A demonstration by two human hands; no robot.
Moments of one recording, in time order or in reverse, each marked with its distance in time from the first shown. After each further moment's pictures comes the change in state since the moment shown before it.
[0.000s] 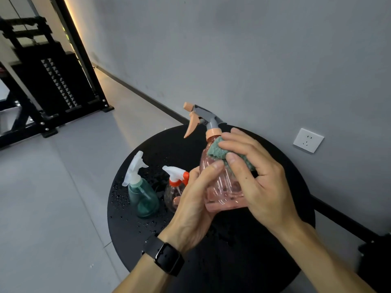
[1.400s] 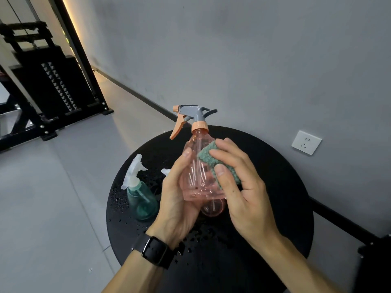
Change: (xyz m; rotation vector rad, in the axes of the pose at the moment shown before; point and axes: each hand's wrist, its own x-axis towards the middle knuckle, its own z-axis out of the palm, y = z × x) left_hand 0.001 0.021 -0.003 -0.096 -0.004 0.121; right_hand -0.016 0.003 0.025 0.138 0.052 0.058
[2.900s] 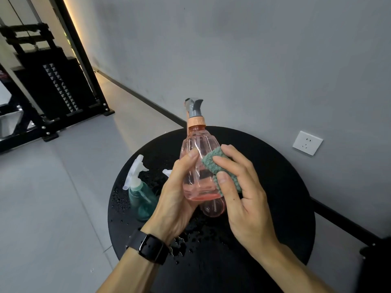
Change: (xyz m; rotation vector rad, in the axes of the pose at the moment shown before) left_hand 0.002 0.009 -0.009 0.182 -0.029 -0.037; right_hand -0.011 0.005 0.005 -0.014 0.042 -0.019
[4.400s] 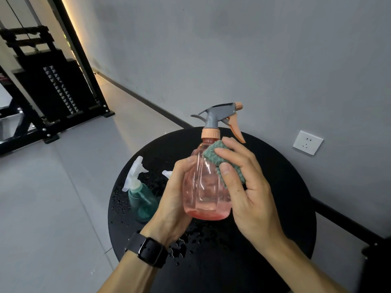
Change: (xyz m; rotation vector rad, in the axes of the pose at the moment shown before) left_hand -0.003 -0.001 0.003 0.089 -0.043 -0.032; right_hand 0.013 -0.010 -0.008 0.026 0.008 0.009
